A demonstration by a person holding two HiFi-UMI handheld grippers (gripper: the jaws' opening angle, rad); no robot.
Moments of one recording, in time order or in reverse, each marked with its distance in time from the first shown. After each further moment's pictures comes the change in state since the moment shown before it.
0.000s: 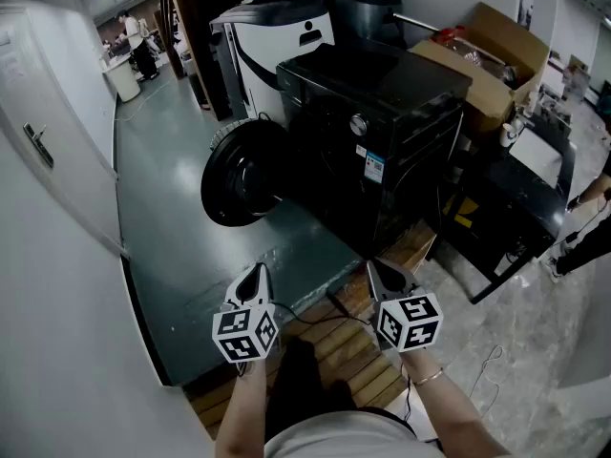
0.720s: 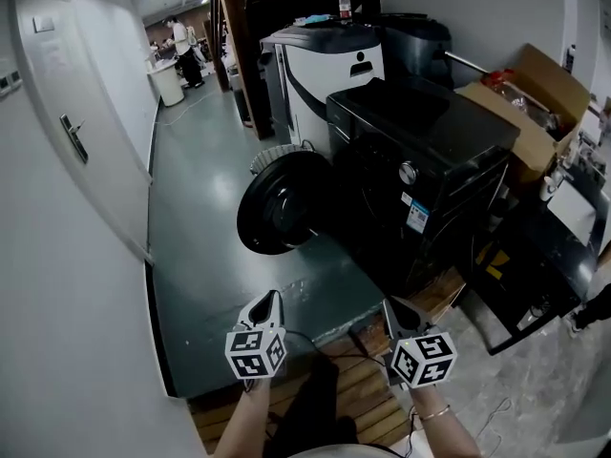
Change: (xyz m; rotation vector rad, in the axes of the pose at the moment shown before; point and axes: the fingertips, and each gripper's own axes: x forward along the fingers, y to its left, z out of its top) left arm 0.040 0.068 -0.003 -0.008 0.027 0.088; right arm 0.063 0.013 0.005 0.036 0.014 0.108
